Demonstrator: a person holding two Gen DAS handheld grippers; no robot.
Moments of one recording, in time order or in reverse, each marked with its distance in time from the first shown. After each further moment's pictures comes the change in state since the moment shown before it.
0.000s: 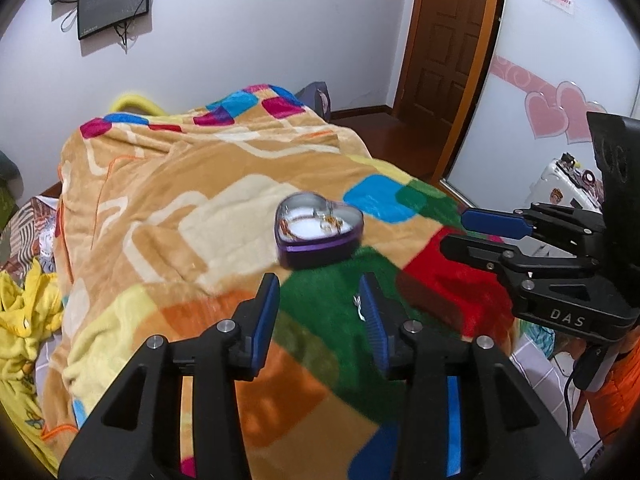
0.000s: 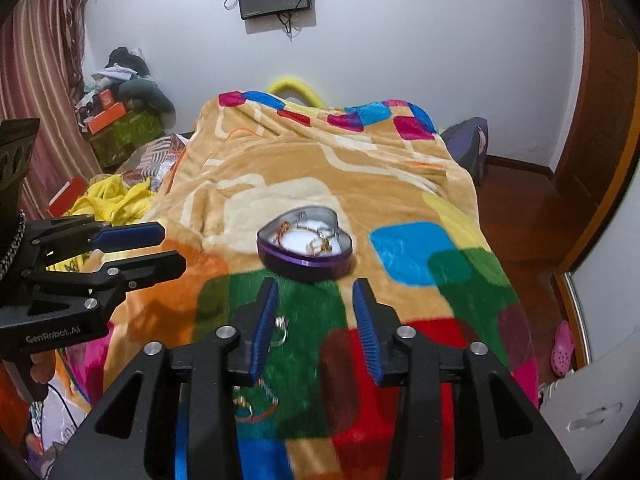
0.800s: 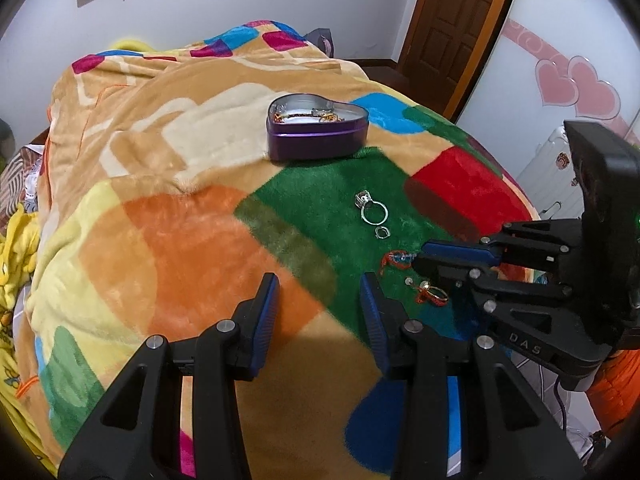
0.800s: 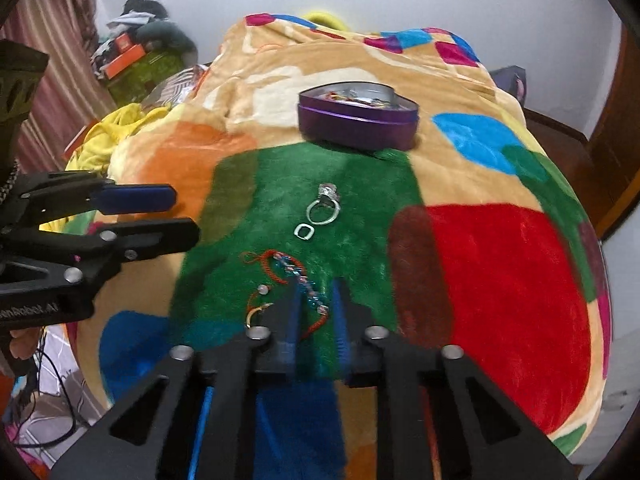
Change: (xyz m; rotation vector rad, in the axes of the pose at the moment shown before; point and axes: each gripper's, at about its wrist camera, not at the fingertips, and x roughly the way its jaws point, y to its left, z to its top) left arm 0.033 -0.001 -0.058 -0.047 0.174 -0.020; right arm 0.050 0.024 -0.065 -0.047 0.200 0.100
